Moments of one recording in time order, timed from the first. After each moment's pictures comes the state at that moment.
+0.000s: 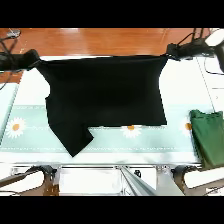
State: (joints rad) left arm 0.15 -1.37 1.26 1.17 -0.71 -1.57; right arm -0.06 -1.74 1.76 -1.18 0.95 1.49
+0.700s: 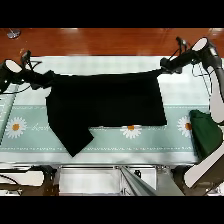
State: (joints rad) left arm 0.16 -1.58 1.26 1.18 -0.94 -1.54; right arm -0.11 -1.99 1.90 -1.13 1.29 1.49
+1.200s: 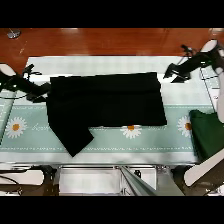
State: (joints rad) left arm 0.26 -1.51 1.19 1.19 -1.26 -1.43; right arm -0.22 -1.92 1.87 -1.17 1.50 1.47
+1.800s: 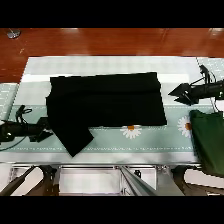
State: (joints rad) left arm 0.55 -1.02 0.40 0.85 -1.16 -1.27; right arm -0.39 -1.41 1.02 -0.82 1.25 1.19
